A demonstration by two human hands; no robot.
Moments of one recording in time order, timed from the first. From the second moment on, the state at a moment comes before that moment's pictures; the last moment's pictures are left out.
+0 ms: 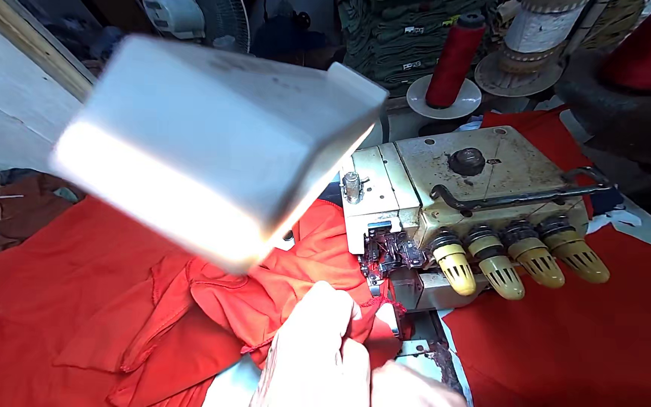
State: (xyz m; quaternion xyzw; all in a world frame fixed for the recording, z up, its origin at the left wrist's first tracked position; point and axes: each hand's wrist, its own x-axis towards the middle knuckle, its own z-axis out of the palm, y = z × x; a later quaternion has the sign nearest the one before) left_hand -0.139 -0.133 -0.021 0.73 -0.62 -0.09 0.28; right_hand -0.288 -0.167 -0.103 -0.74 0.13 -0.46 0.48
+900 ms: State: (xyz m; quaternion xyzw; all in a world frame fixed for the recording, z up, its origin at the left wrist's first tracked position) left_hand -0.132 -0.147 -0.026 0.71 -0.68 0.03 0.16; right_hand -0.289 -0.210 -0.116 -0.79 0.31 -0.46 0.25
